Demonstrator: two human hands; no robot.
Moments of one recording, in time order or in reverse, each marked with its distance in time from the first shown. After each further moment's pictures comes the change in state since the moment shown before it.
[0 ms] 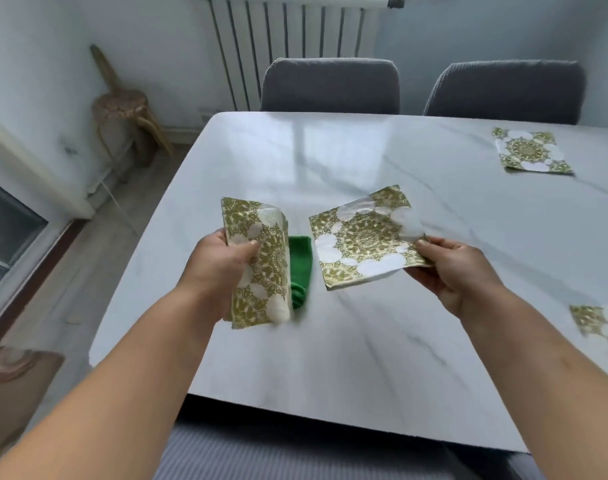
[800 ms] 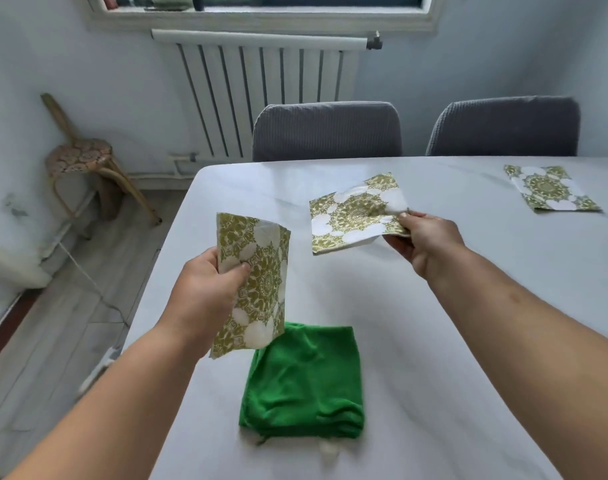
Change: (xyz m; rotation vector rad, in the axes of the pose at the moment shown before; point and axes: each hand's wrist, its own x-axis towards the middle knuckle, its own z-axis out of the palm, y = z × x) left_hand 0.163 0.052 -0.050 0.189 -0.120 0.189; right_hand 0.141 -0.056 0.168 0.181 0.172 -0.111
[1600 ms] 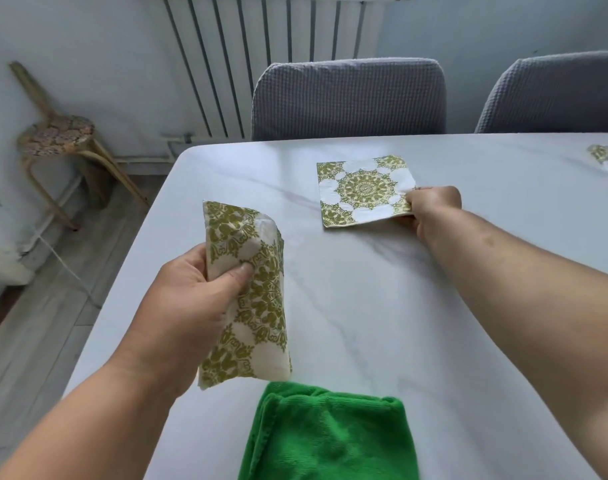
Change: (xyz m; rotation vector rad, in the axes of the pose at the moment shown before) left_hand 0.087 -0.032 0.008 -0.122 -0.083 0.024; right_hand 0.180 0.044 0.072 -0.359 0.198 -0.083
